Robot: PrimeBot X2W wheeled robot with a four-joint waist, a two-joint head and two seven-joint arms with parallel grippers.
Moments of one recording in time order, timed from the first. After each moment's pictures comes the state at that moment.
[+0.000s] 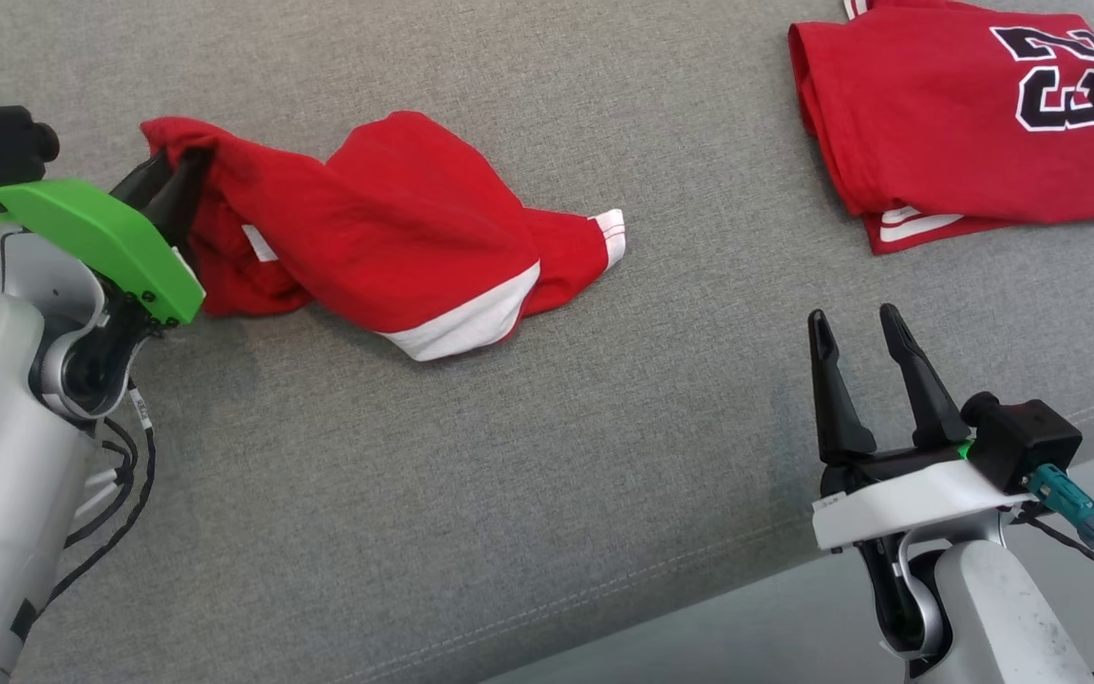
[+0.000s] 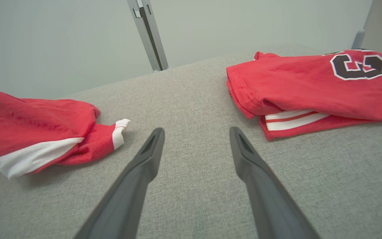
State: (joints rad) left arm -0.85 0.49 -0.58 0.60 -1.07 -0.12 0.13; right arm -0.17 -0.05 0.11 0.12 0.30 0.13 -0.26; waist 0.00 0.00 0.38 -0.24
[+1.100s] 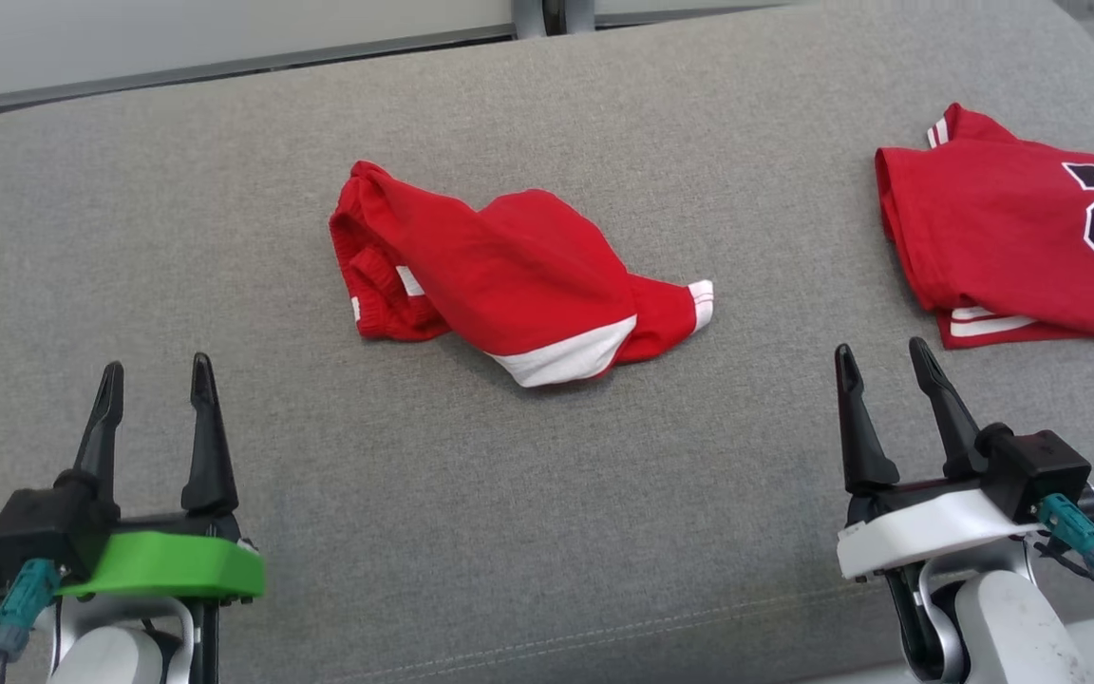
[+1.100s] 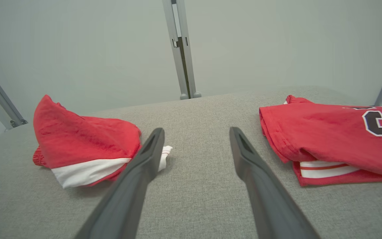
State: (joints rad) left arm -0.13 0.38 -0.29 0.03 -0.53 0.23 -0.26; right arm -0.13 -0.05 0.05 0.13 0.20 0.13 -0.26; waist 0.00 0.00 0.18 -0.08
